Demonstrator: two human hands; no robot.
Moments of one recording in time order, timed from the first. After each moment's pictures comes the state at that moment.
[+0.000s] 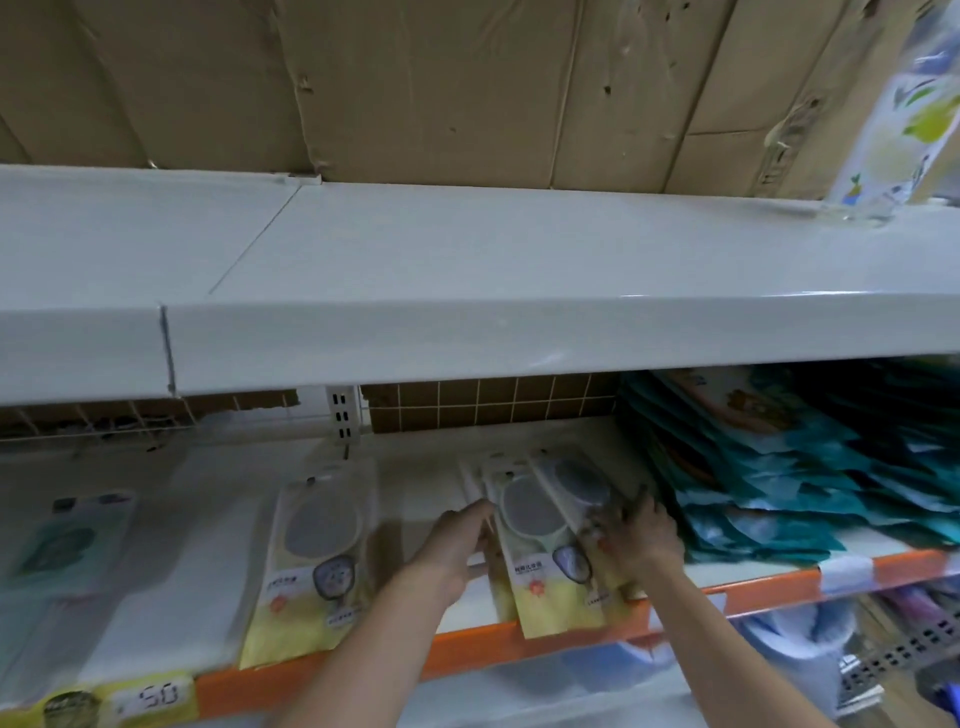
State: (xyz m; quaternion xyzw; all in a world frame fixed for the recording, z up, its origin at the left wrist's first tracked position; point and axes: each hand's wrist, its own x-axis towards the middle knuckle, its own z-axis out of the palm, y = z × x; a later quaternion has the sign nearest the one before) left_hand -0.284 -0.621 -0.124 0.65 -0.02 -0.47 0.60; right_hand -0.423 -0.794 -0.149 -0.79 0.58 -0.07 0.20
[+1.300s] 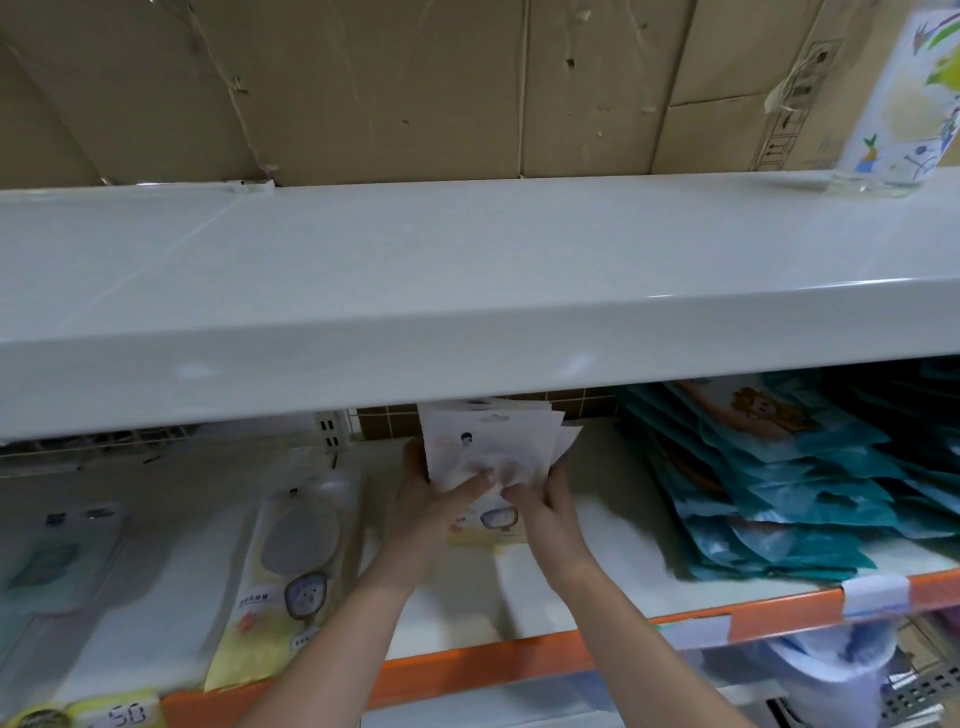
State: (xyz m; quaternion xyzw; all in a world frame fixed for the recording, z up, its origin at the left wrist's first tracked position) left_hand -0.273 -0.634 -0.098 0.69 -0.22 -0.21 0.66; right_hand -0.373 -0.733 -0.102 -0.62 0.22 -0.26 0.70
